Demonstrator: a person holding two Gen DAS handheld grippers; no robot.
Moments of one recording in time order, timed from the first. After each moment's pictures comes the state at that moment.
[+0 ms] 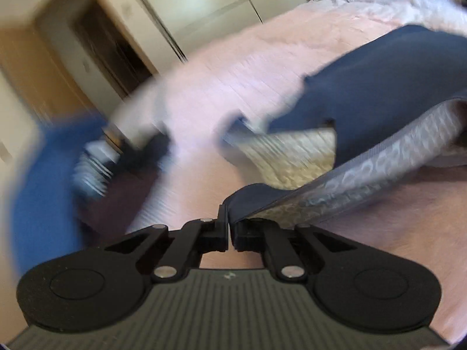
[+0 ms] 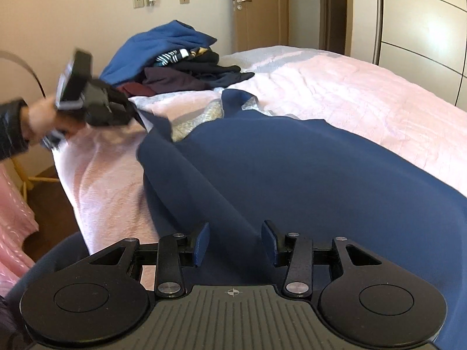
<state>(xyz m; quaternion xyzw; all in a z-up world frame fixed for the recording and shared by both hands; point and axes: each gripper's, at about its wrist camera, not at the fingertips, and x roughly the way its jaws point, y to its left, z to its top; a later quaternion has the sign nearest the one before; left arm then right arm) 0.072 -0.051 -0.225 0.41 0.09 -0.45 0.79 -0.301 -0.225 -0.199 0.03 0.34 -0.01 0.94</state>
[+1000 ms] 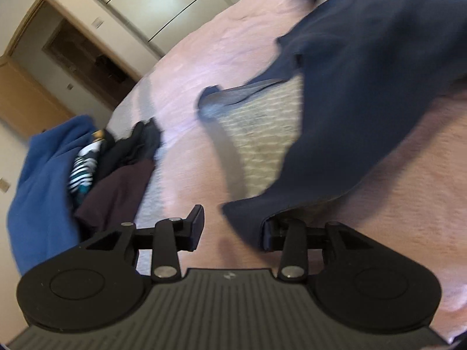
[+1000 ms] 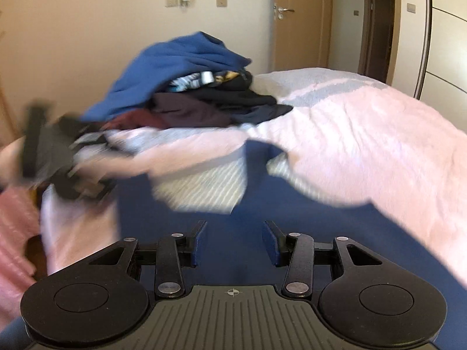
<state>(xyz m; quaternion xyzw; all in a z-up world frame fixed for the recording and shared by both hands) 0.068 -0.034 -0.280 0.47 0.09 -0.48 0.74 -0.118 -0.243 -0.172 -0.02 0.33 0.06 0.94</state>
